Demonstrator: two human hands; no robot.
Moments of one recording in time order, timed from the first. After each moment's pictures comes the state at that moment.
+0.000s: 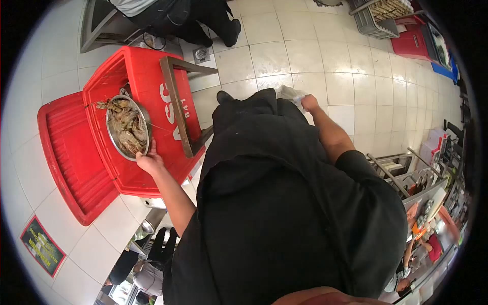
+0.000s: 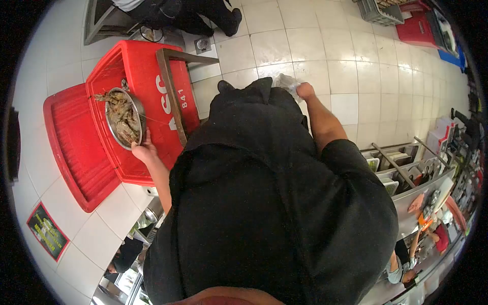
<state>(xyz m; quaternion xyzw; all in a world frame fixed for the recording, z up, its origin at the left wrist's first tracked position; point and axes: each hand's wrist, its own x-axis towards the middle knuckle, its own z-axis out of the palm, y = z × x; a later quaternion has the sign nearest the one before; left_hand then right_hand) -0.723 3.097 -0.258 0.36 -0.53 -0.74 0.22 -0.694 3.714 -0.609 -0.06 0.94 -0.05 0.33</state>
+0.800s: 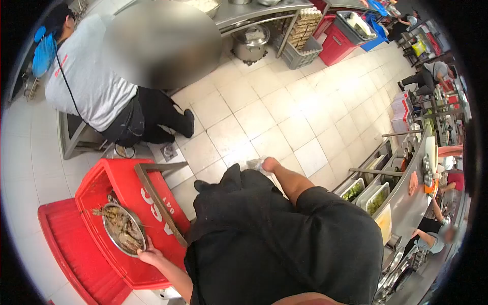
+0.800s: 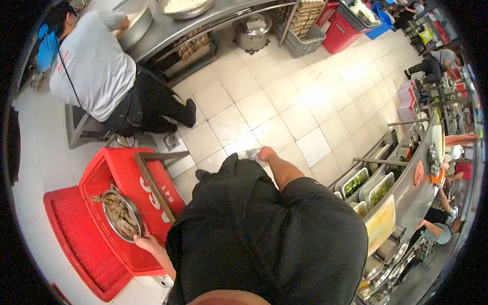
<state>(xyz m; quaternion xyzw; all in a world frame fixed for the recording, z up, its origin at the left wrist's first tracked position) -0.718 3.091 -0.262 0.36 -0.53 -0.73 0.24 -0.691 3.688 -0.539 0.24 0.88 -0.25 0.34</state>
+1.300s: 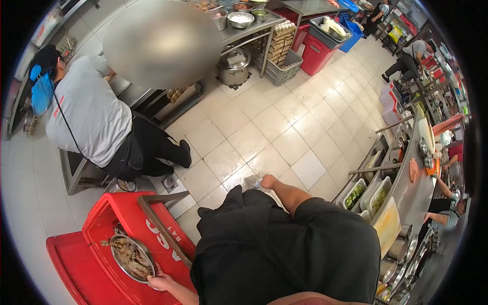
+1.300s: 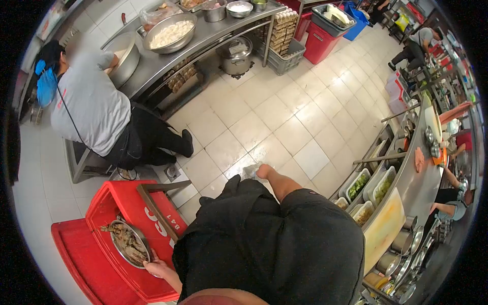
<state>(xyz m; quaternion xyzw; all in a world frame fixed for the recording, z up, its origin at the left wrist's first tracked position) -0.718 3.104 -0.251 0.36 -0.51 -0.72 0.30 -0.686 3.701 -0.520 0.26 0.86 -0.28 0.34</state>
